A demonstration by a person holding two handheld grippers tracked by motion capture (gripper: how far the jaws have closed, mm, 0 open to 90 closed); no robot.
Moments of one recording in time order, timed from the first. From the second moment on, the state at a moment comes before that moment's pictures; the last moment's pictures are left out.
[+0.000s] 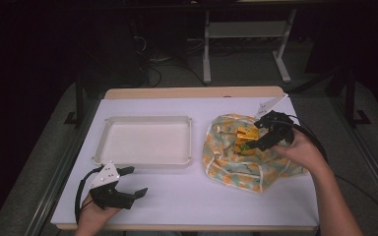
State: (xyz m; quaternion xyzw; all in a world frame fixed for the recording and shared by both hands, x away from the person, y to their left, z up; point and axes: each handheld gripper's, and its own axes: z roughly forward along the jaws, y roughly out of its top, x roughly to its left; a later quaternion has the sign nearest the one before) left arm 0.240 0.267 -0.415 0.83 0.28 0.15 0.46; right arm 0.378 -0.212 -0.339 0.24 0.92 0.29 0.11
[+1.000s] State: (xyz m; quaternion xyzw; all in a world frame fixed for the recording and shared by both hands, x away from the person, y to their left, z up) left arm 0.240 0.267 -0.414 0.83 0.27 0.15 0.46; right arm 0.405 -0.196 -0.345 0.22 0.94 0.23 0.09
